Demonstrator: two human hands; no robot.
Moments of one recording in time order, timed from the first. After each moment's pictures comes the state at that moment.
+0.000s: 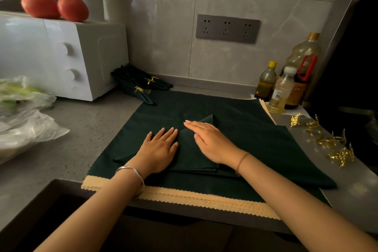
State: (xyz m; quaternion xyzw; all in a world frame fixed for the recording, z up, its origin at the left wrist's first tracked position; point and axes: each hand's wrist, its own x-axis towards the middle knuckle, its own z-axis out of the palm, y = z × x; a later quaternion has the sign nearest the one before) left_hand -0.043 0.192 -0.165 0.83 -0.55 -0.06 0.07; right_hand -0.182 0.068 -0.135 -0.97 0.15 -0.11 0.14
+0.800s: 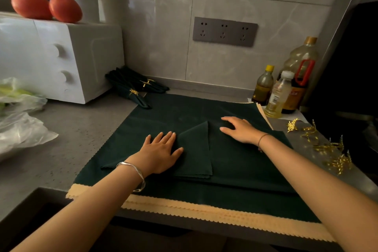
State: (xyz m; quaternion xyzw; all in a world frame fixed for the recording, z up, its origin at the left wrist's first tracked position) left_hand -0.054 0.173 -0.148 0.84 -0.54 -0.11 0.01; right_hand -0.205 -0.063 -0.131 -0.92 0.35 -0.04 0.15
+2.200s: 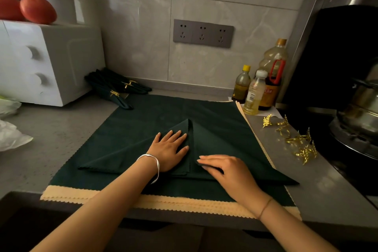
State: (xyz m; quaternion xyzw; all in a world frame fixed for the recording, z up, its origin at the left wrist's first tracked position) left_hand -0.096 0.126 -0.164 0.80 -0.59 -0.06 0.07; right_hand -0.298 0.067 -0.164 -0.93 0.20 -0.26 0.16
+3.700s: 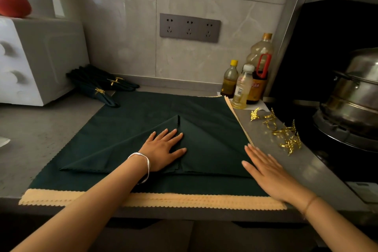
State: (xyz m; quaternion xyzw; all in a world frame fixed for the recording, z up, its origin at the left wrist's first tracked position) left_hand -0.106 0.126 -0.159 0.77 -0.63 -0.07 0.04; right_hand -0.396 0.022 -0.161 -0.91 0.41 0.00 0.08
